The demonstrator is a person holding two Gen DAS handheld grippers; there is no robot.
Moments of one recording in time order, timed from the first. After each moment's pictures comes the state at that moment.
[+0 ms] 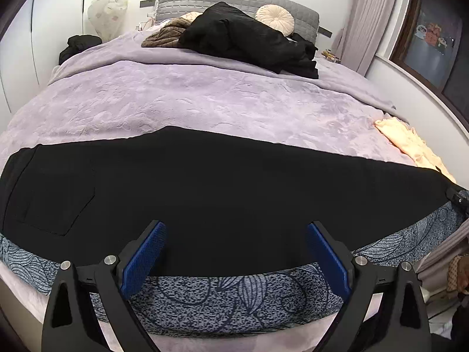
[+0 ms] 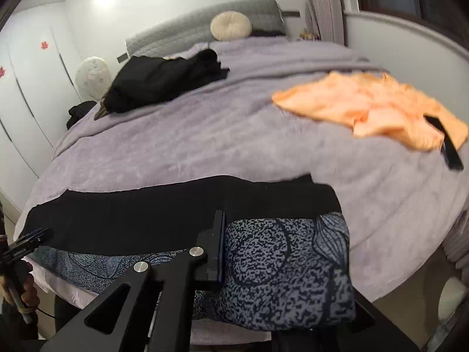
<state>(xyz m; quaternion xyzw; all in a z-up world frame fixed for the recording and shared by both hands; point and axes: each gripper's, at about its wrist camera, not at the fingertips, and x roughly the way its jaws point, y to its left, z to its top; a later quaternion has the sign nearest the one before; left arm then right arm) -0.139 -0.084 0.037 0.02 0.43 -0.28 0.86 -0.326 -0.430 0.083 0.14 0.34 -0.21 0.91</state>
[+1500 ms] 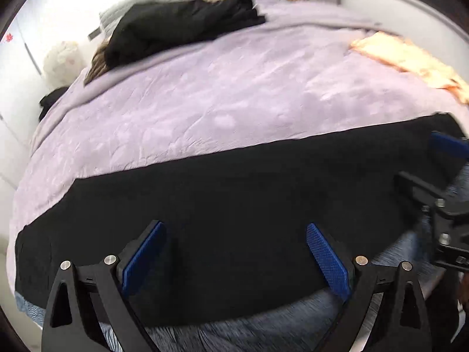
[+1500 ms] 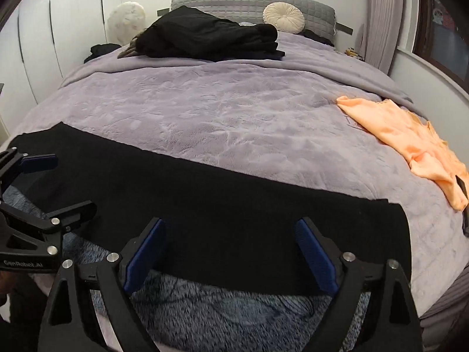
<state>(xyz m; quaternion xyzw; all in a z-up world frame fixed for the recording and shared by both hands) -0.156 -0.245 0.006 0.23 0.44 -0.26 0.83 -0.249 -0.385 -0.005 0.06 0.43 -0.16 0.89</state>
